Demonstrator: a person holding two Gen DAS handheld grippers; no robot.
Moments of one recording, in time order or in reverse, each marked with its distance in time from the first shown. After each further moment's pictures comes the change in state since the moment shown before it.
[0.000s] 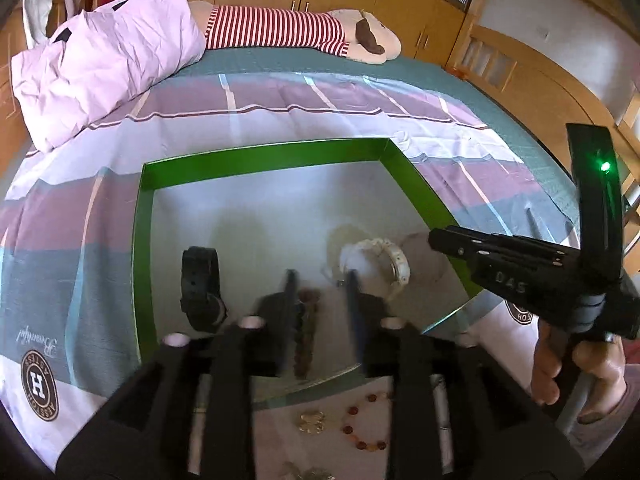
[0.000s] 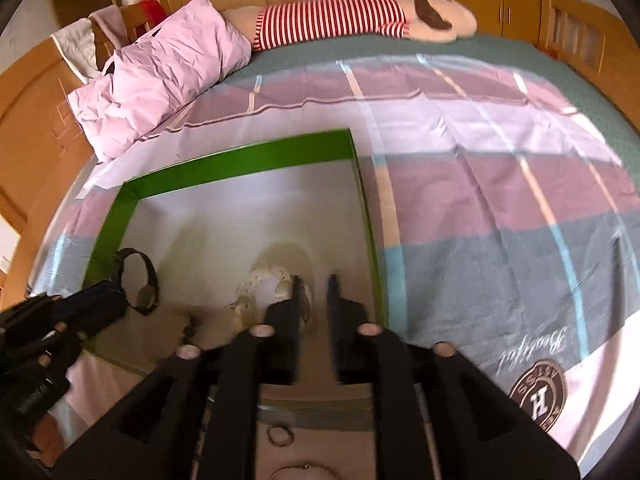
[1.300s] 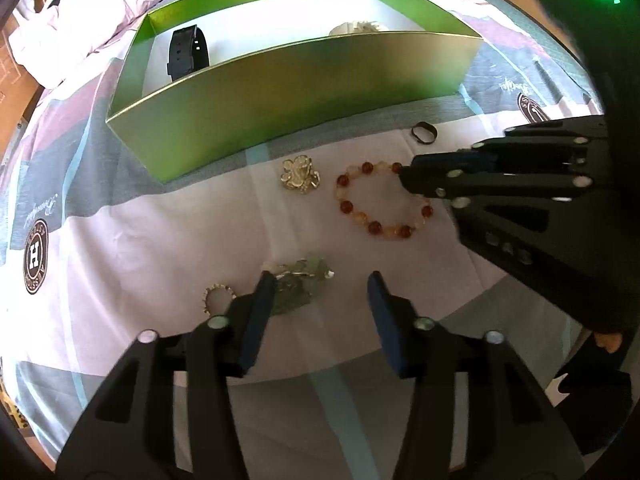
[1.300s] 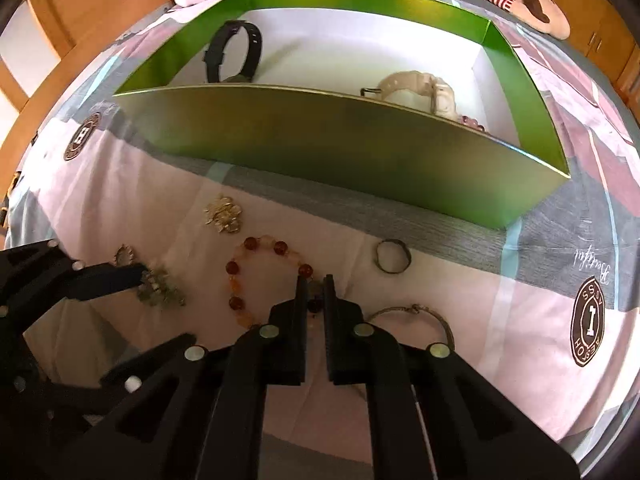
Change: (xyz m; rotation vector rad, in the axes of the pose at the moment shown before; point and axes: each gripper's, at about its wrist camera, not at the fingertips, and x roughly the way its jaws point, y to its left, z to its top) left arm -0.010 -0.020 -0.138 0.124 0.310 0.128; right arm 0.013 0.079 -0.114 -0.349 0.270 0.003
